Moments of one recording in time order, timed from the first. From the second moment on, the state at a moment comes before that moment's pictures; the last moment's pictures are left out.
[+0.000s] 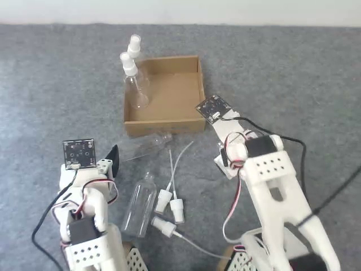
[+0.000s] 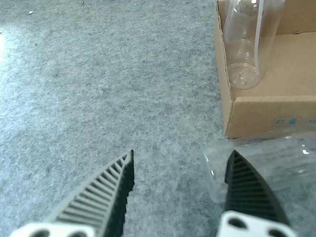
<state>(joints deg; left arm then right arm) -22.1 -103.5 97.2 52.8 -6.2 -19.1 -32.3 43.7 67.6 23.0</state>
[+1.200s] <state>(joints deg) -22.1 -103.5 97.2 52.8 -6.2 -23.3 -65.4 50.5 64.0 9.5</state>
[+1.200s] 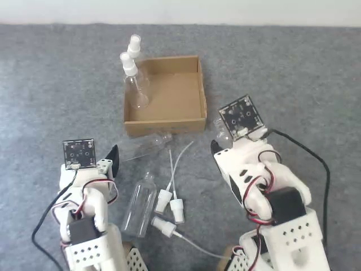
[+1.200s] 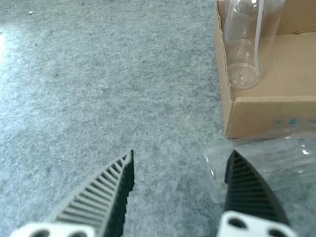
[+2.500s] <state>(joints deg) -11.3 -96.3 70.3 73.2 -19.2 -6.4 -81.9 69.8 49.7 0.3</state>
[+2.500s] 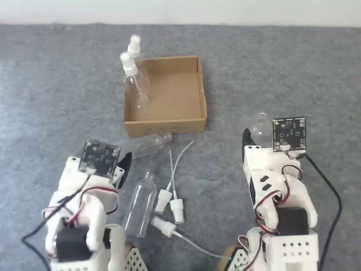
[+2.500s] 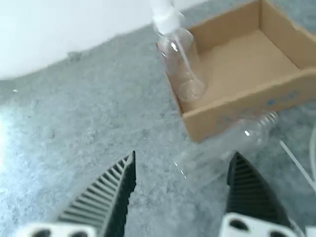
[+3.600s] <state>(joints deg) 17.0 -53.0 59.3 80.5 -39.1 2.8 -81.9 69.9 46.9 -2.2</state>
